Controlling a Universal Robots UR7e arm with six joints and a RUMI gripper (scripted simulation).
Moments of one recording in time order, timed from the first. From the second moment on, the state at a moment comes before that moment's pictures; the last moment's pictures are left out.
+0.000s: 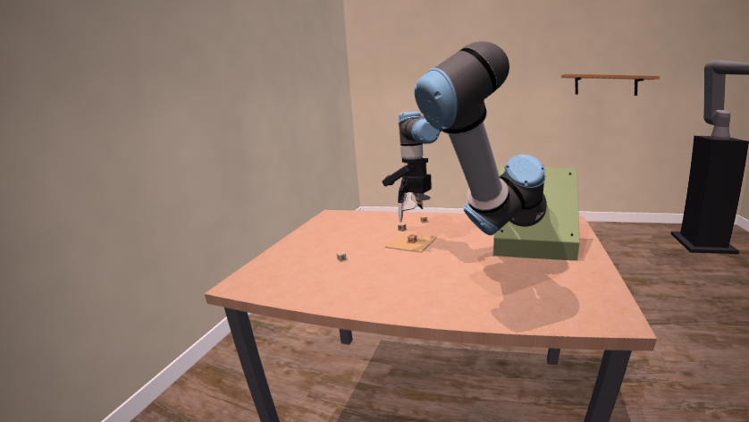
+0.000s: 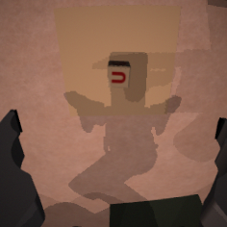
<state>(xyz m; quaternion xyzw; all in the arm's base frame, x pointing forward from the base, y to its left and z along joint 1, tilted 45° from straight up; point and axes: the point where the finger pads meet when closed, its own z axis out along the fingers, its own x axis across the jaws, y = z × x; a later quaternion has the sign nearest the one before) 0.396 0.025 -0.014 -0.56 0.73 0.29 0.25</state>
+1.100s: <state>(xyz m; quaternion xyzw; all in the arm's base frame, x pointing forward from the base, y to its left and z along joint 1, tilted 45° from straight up) 0.396 0.025 -0.014 -0.56 0.73 0.29 0.25</state>
